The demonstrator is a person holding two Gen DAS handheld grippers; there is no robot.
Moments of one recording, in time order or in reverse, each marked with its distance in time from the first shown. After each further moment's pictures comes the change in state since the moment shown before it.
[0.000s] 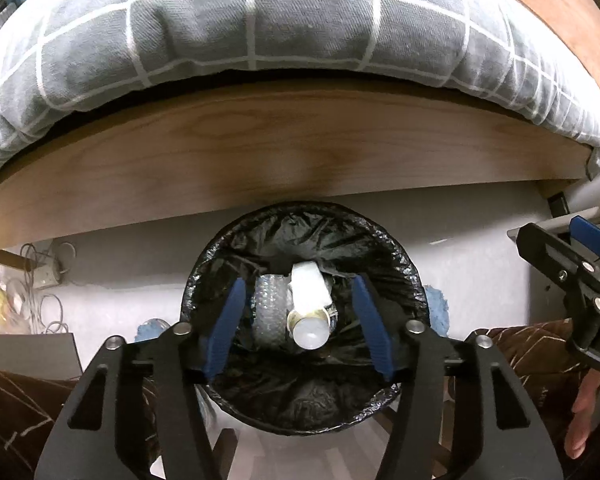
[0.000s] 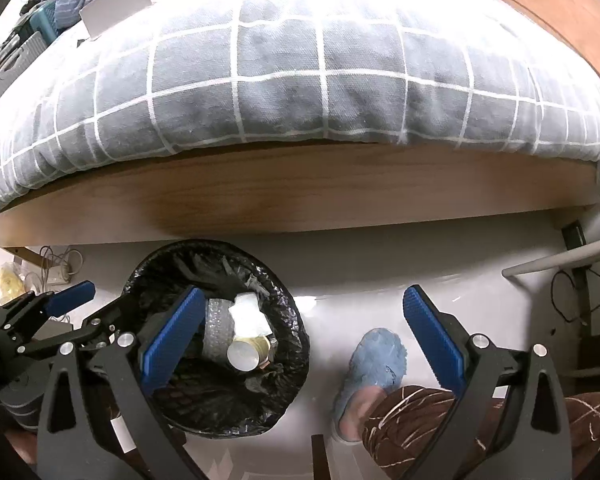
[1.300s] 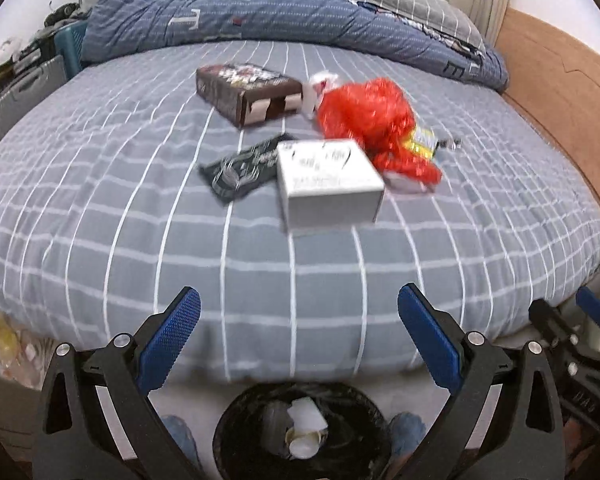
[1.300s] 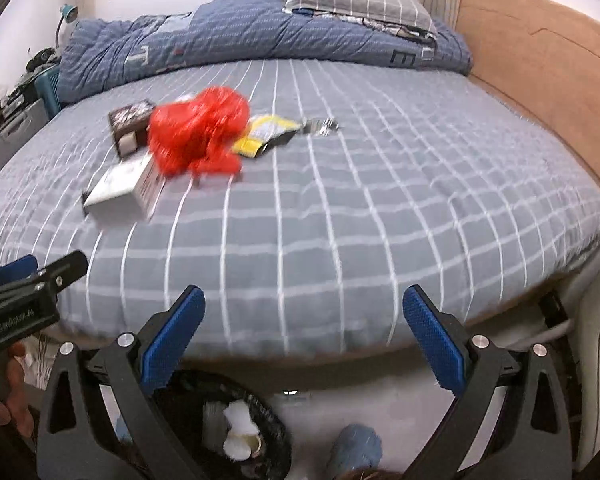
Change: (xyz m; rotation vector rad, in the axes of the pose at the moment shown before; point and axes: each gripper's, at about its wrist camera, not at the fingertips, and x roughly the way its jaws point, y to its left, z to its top) left arm -0.127 0.010 0.135 -0.089 -0.369 0.040; right arm -0.092 -0.018 0.111 0.022 -0.326 -0.055
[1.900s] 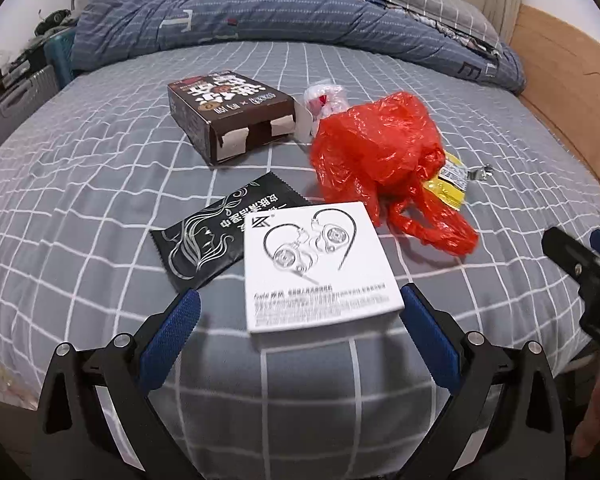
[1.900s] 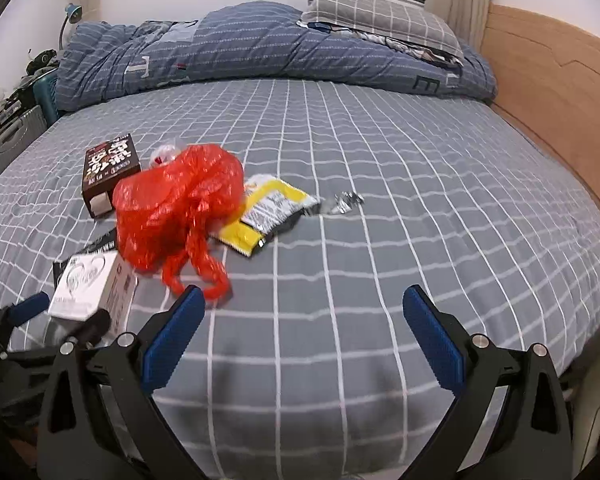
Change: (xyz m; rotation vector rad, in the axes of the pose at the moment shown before) left arm 0.068 -0.016 0.059 0.004 0.017 0.040; right arm 0.068 0.013 0.098 -0.062 -0.042 0.025
